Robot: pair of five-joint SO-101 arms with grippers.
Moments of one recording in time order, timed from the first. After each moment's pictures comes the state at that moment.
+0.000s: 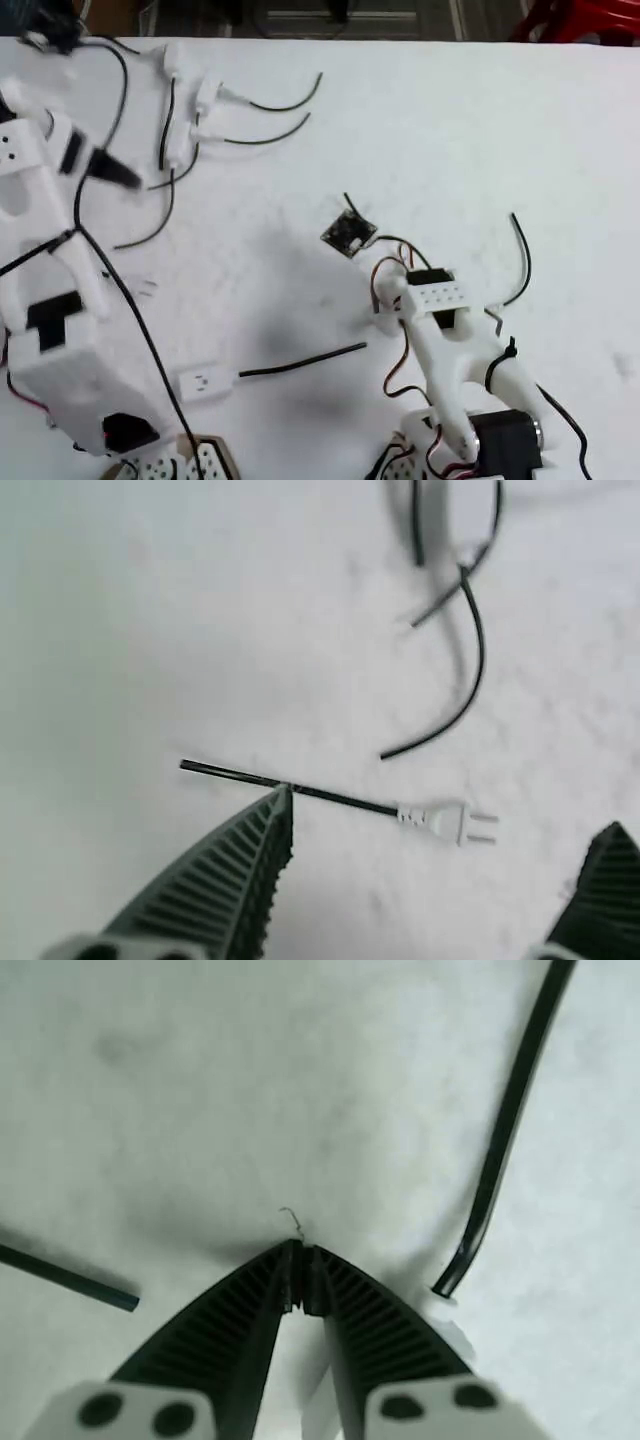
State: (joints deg) left arm -26.5 17.2 -39.3 102.4 -35.8; right arm -10.2 -18.5 60.9 41.1 41.5
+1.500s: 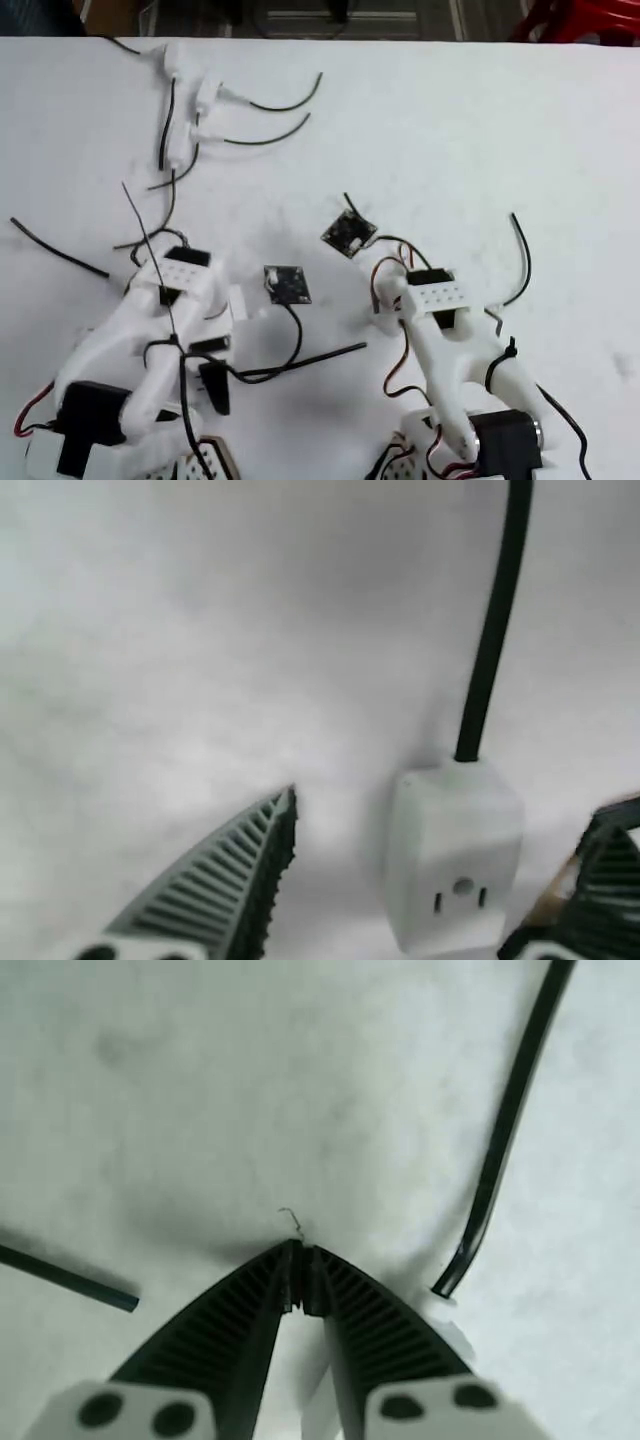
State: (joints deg) left arm 6.5 -12.8 55.8 66.0 -62.7; right arm -10.2 -18.5 60.9 41.0 41.5
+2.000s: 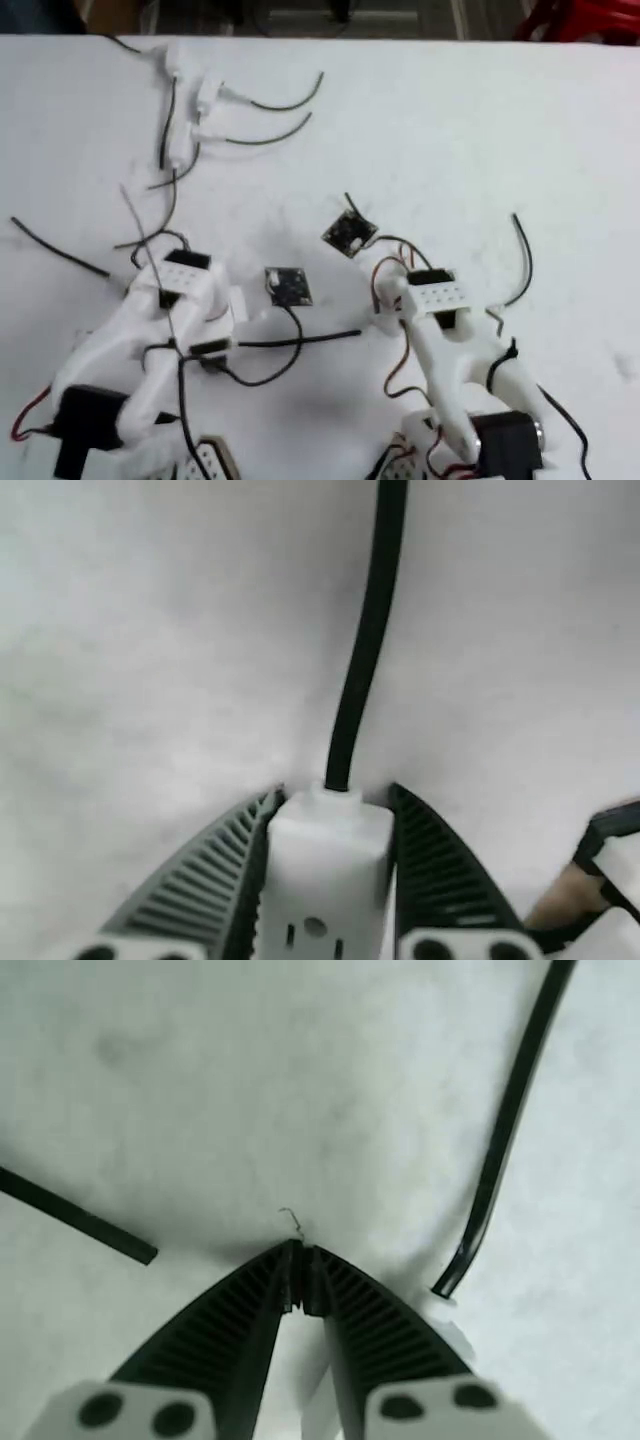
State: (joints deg) left arm 6.8 -12.9 56.4 64.9 -62.7; right arm -10.2 -18.5 60.9 41.0 41.5
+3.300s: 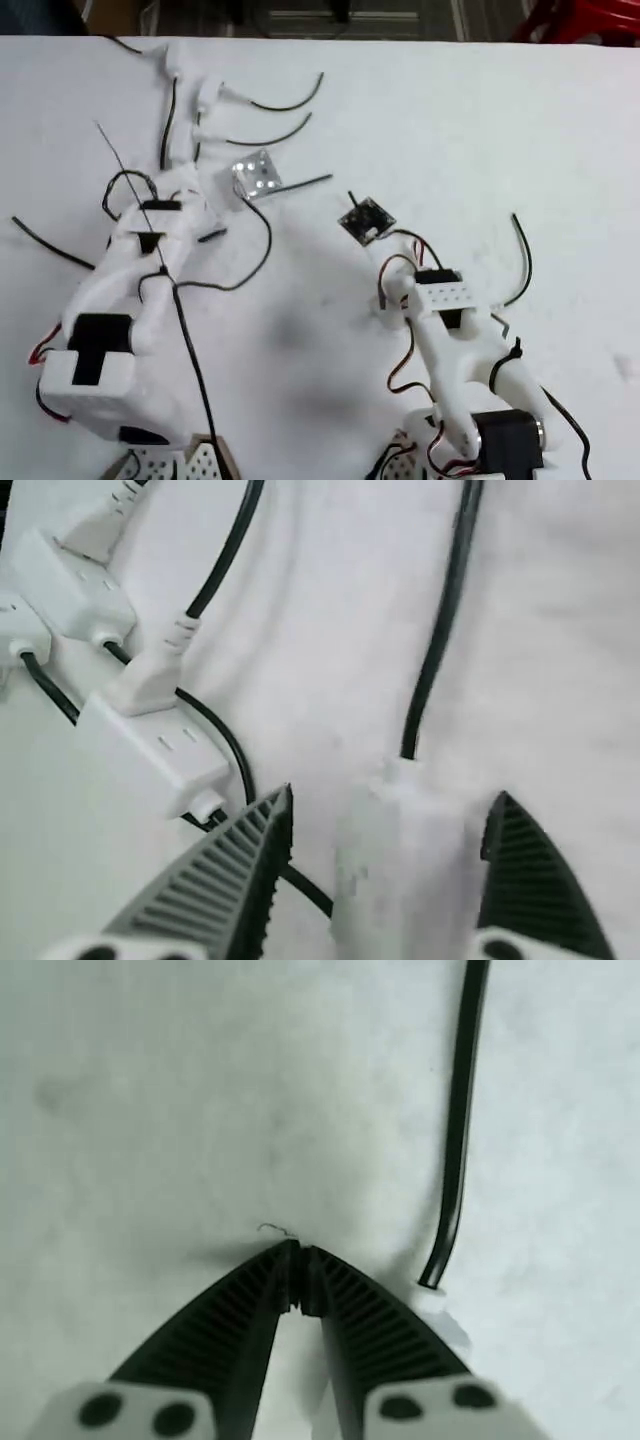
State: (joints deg) left arm -4.8 8.2 34.1 22.4 -62.8; right arm -7.4 -18.5 61.2 38.2 34.5
